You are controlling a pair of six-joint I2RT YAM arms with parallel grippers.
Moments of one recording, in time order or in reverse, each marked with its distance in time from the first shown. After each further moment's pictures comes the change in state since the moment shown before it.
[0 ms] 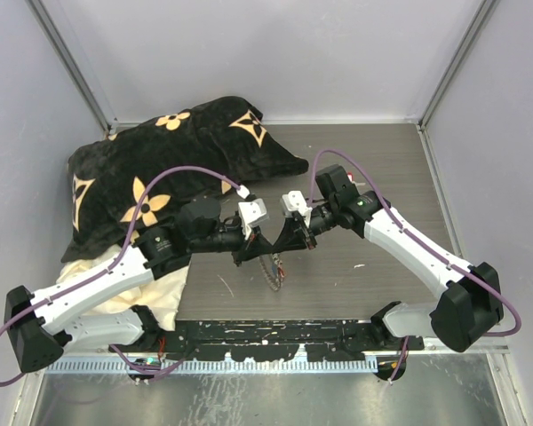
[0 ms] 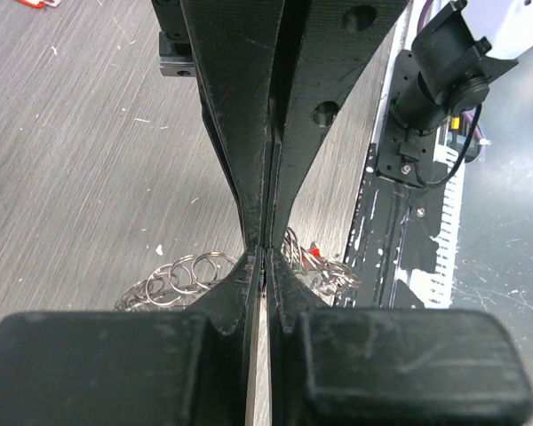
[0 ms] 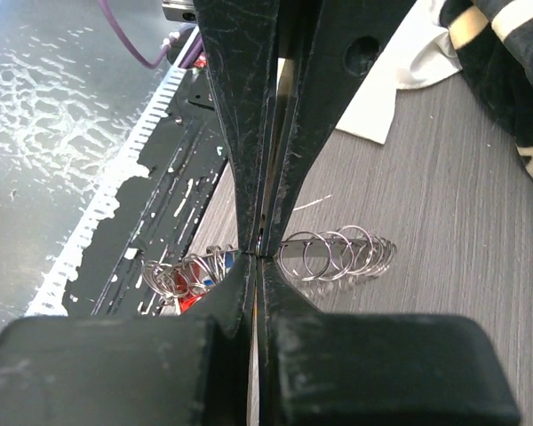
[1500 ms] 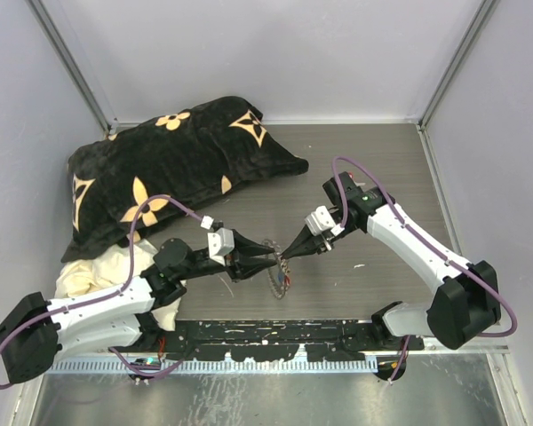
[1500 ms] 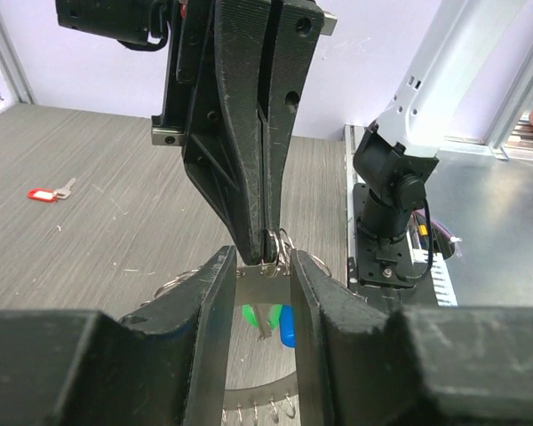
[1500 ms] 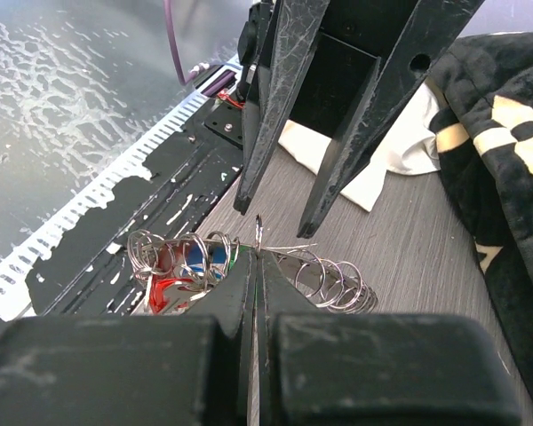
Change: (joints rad) left arm -0.014 -0.131 -0.559 1.024 0.080 -0.123; right arm -0.087 0.016 0.000 -0.378 -0.232 -0.688
